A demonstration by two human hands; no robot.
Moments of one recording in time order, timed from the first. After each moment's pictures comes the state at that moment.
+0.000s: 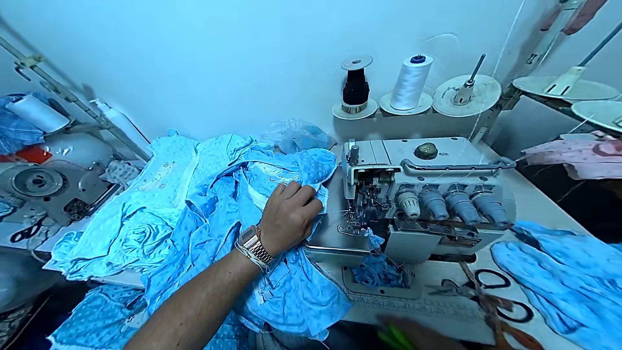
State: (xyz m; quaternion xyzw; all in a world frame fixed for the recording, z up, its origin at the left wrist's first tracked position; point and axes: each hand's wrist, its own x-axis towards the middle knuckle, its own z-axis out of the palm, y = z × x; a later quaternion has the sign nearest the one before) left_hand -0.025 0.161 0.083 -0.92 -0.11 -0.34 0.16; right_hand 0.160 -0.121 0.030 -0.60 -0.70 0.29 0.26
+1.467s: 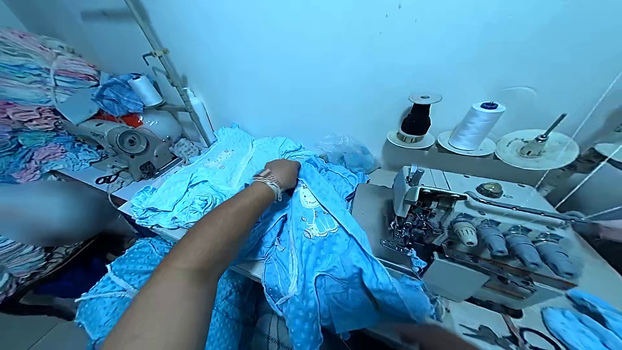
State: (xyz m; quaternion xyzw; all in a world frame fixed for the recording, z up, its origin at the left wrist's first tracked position) left_hand -0.093 0.247 0.156 -0.81 -0.58 0.01 -0.05; right_hand 0.138 -0.095 0.067 -0.57 -0.77 0.18 0.22
